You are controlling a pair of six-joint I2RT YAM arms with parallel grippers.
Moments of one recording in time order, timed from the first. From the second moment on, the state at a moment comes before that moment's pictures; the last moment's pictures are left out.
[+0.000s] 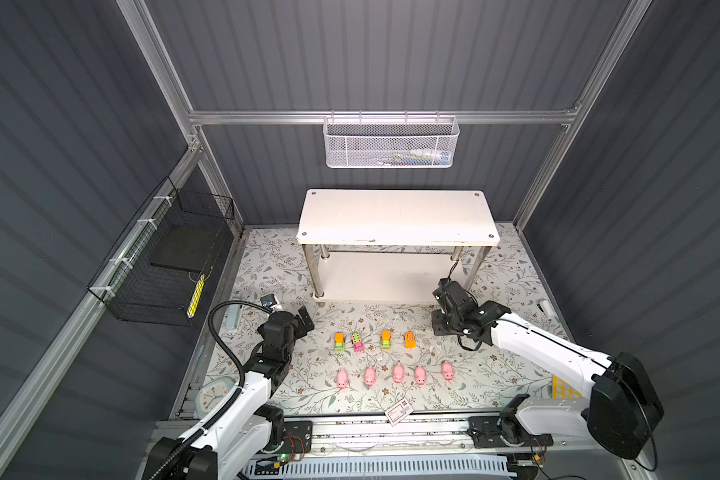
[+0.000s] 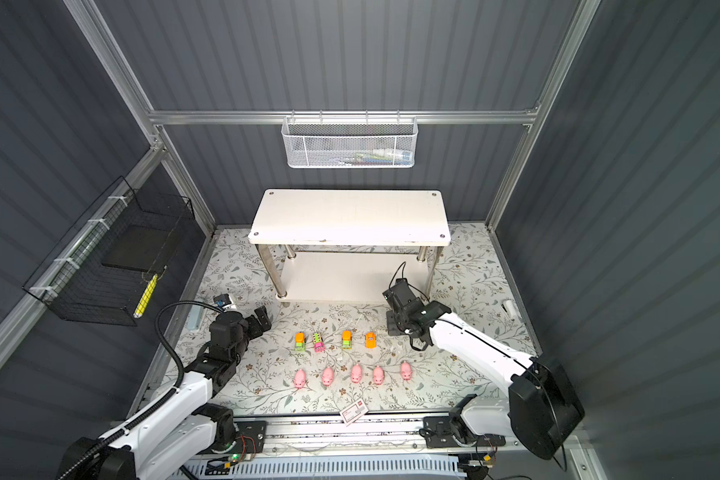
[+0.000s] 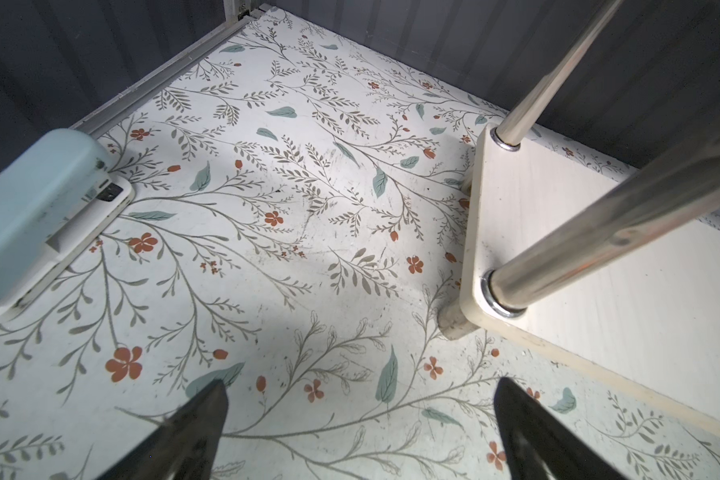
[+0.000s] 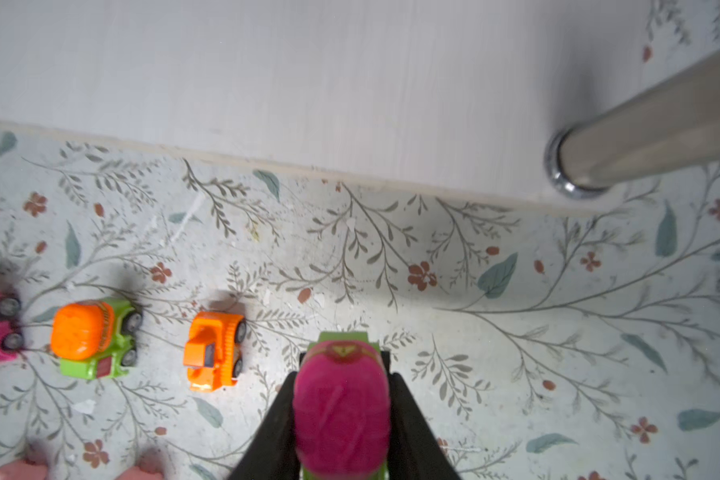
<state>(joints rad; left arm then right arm) -0.29 0.91 0.28 0.10 -0.32 -0.47 0.63 1.30 0.88 -0.63 0.24 0.46</state>
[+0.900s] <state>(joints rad) -0.29 0.93 0.28 0.13 -0.32 -0.47 0.46 1.54 0.98 -0.35 0.33 0.40</state>
